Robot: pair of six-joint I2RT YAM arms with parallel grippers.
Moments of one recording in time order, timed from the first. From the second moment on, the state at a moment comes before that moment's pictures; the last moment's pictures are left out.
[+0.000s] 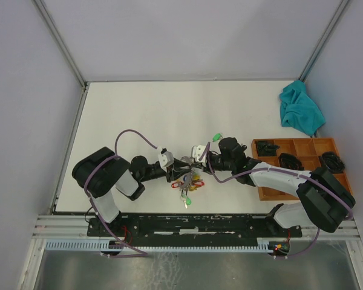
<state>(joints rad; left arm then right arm) -0.62 1.76 0.23 1.52 0.68 0.01 0.74 1.37 0.57 0.32 -0.53 -0.53</state>
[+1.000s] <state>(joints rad) -0.59 1.76 0.25 1.52 0.72 0.01 0.74 1.37 0.60 0.27 -0.54 -0.54</state>
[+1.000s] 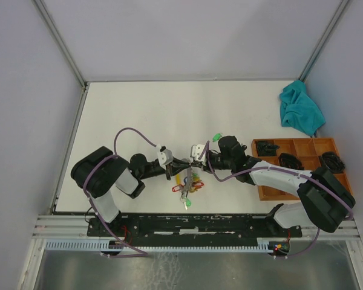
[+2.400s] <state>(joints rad) -0.68 1.46 0.28 1.02 0.53 0.18 0.73 1.33 0.60 0.22 -0.52 -0.45</state>
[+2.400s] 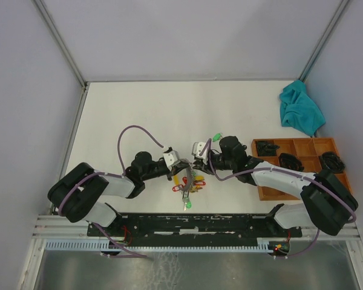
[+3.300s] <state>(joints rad) -0.68 1.46 0.28 1.02 0.52 0.20 0.73 1.44 0.64 0.27 -0.57 -0.38</state>
